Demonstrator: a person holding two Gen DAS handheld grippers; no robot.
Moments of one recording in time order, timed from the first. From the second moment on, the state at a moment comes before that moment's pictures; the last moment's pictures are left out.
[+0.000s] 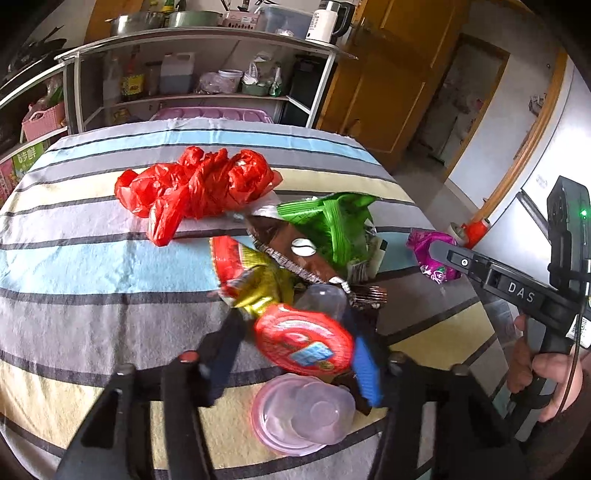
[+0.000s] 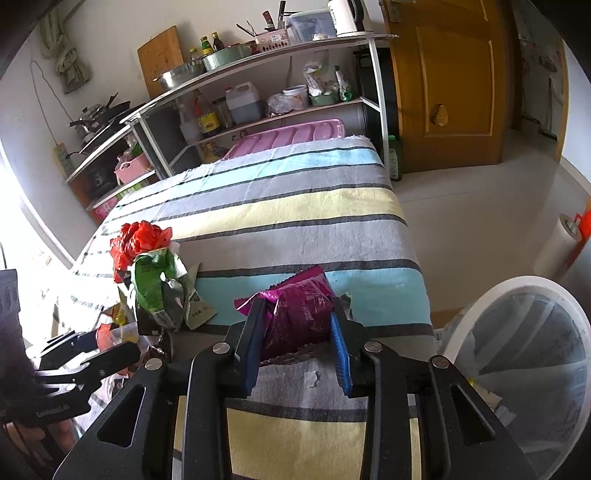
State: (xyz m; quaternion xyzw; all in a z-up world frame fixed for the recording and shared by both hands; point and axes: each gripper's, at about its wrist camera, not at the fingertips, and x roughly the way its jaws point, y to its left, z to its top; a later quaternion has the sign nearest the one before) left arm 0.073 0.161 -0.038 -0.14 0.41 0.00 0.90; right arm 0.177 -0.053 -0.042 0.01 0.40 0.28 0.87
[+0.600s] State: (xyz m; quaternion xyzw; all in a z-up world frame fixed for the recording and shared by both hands) left arm 0.051 0.154 -0.006 -0.13 0.37 0.00 0.92; right arm 0.155 -0.072 -0.023 0.04 0.38 0.29 0.88
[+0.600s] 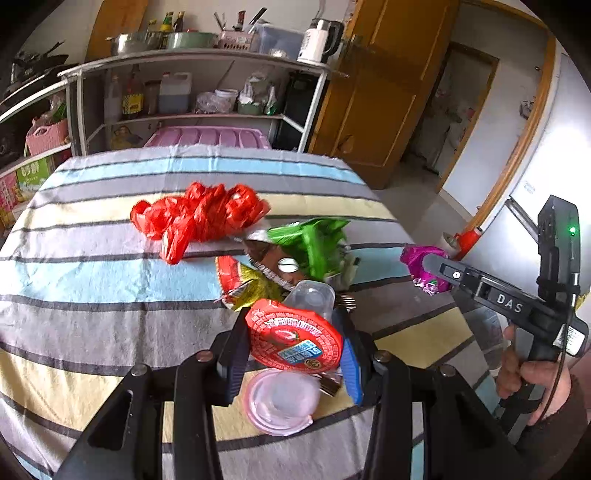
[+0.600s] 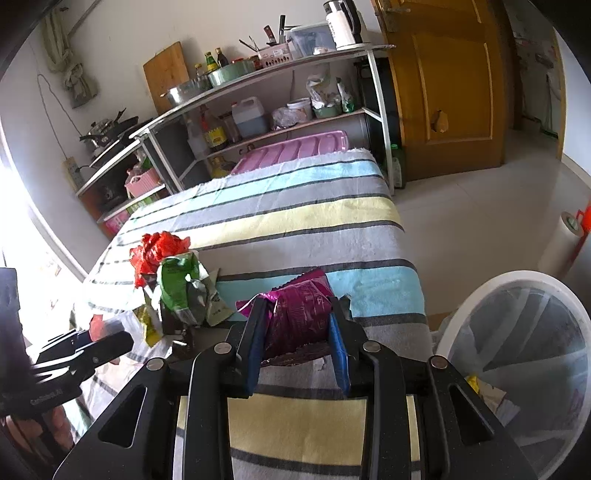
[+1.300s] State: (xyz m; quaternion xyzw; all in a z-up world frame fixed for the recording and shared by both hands) left arm 0.066 0.071 0.041 -0.06 0.34 -0.07 0.94; right arm 0.115 -0.148 0.022 0.07 0.32 0.25 0.91
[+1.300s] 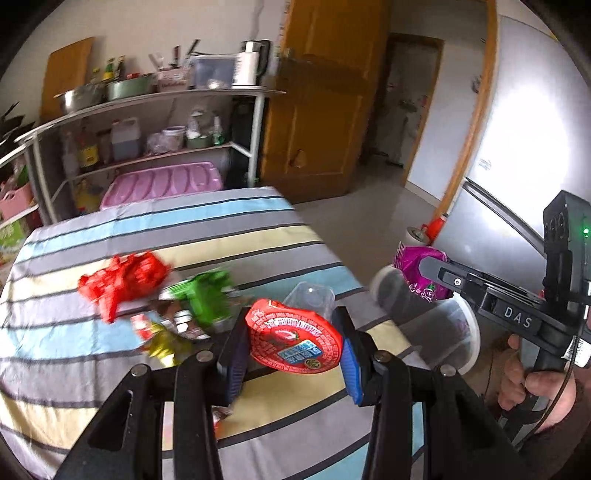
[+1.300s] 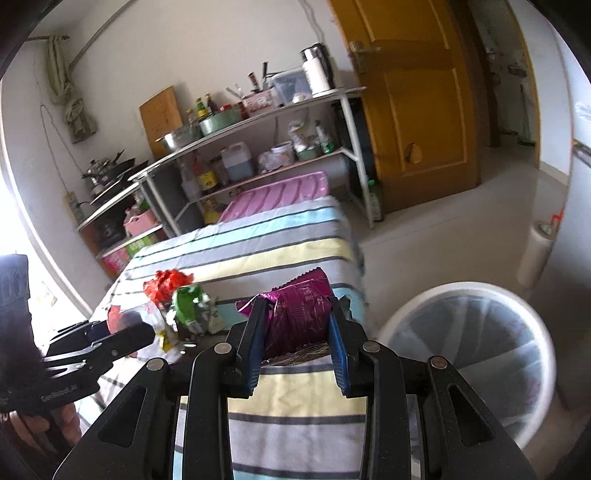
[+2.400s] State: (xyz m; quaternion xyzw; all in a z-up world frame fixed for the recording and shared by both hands) left arm 0.137 -0.130 -0.008 0.05 0.41 -0.19 0.89; right arm 0.145 -0.304 -0.069 0.05 0.42 0.06 0.90
